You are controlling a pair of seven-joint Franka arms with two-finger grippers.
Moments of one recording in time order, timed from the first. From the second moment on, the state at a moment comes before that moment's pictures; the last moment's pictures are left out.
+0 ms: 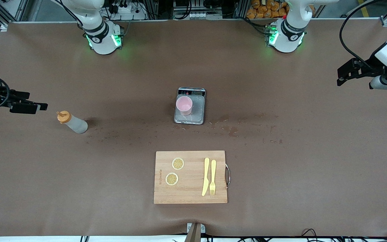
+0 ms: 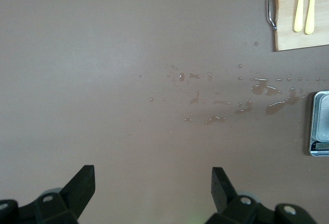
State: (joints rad) left arm -0.05 -0.02 -0.06 -1.56 0.01 1.54 0.02; right arm -0.19 0.39 0.16 -1.12 0.26 1.15 0.50
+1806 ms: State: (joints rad) left arm -0.05 -0.02 -0.07 -1.56 0.01 1.54 0.02; right arm 0.03 -0.04 -0.02 -1.62 0.03 1.69 0.10
